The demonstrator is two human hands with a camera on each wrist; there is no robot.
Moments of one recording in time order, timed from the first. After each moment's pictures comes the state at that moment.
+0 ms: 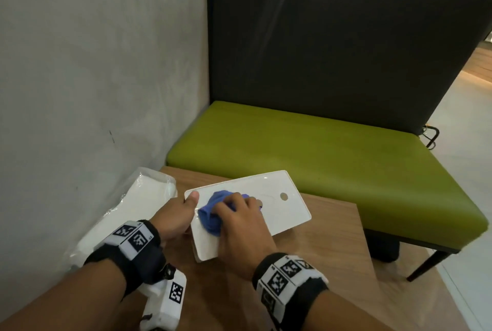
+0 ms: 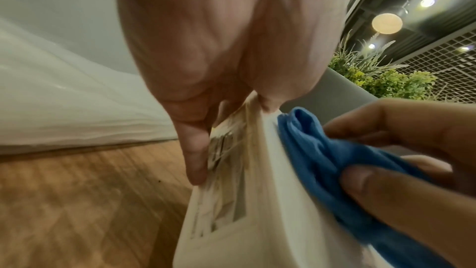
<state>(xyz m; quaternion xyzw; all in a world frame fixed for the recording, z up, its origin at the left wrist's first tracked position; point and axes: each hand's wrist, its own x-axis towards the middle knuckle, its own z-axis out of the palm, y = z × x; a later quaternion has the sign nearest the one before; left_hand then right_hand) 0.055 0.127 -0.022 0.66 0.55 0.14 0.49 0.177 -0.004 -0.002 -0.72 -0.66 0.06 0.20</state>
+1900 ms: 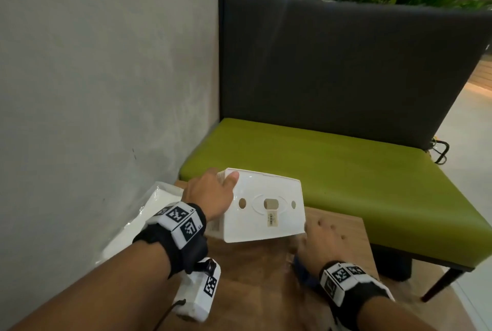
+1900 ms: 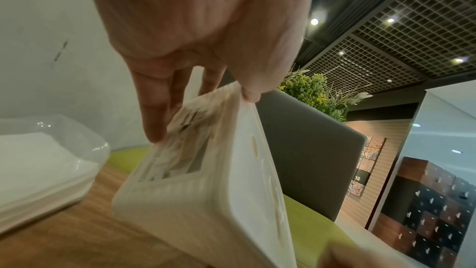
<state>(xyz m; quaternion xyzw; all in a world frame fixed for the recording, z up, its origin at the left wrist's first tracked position) 0.092 0.093 0.076 0.77 0.56 0.17 0.26 0.275 -0.046 -0.018 -0.89 -0.45 0.05 0.07</state>
